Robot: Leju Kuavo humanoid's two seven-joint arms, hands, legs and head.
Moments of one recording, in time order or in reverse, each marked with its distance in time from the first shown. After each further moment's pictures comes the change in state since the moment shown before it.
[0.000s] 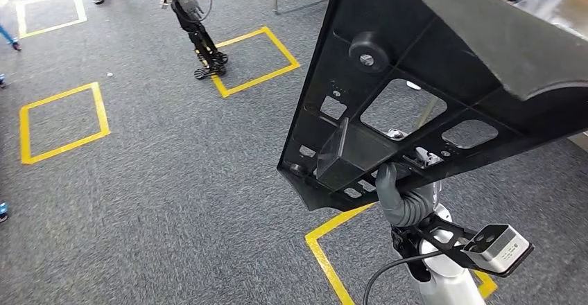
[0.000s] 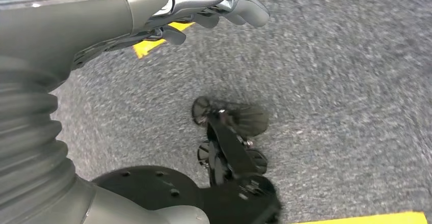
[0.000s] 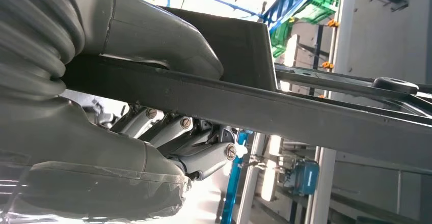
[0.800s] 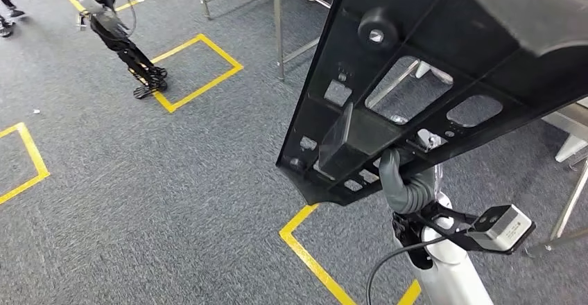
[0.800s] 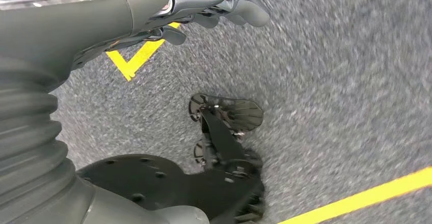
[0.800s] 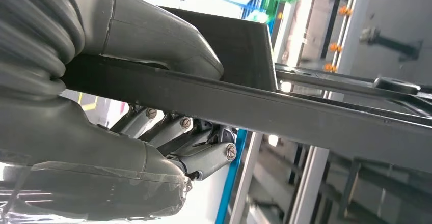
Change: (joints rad) left arm -0.008 -0.012 0.011 0.000 -0.009 0.005 -0.009; right arm -0.057 -0.011 0.004 0.048 -0.061 0.016 0.013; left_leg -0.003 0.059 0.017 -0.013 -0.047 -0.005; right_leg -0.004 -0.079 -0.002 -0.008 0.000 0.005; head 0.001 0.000
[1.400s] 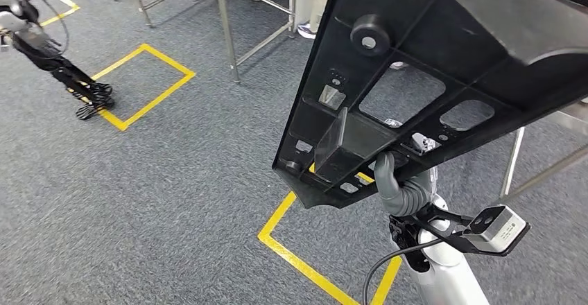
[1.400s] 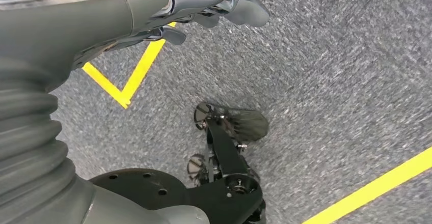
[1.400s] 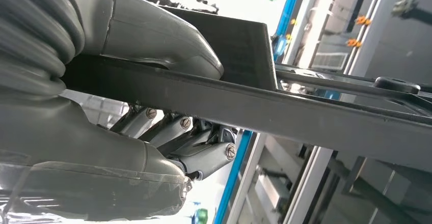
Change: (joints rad) left arm 0.001 -0.005 0.001 0.000 -0.012 -0.008 0.000; right arm 0.003 0.000 0.015 0.005 0.000 0.001 0.005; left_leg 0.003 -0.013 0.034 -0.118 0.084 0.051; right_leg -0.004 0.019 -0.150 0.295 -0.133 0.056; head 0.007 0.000
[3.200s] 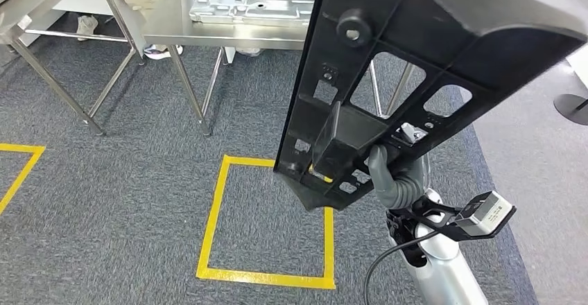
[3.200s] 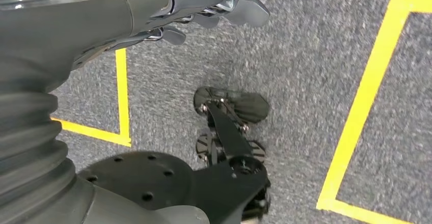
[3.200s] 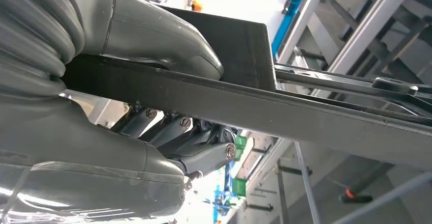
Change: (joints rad) left arm -0.001 0.007 0.023 0.000 -0.026 -0.041 -0.003; right arm -0.009 0.005 -0.010 0.034 -0.016 0.018 0.033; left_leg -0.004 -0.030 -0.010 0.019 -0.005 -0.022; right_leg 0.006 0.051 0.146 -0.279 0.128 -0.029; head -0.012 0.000
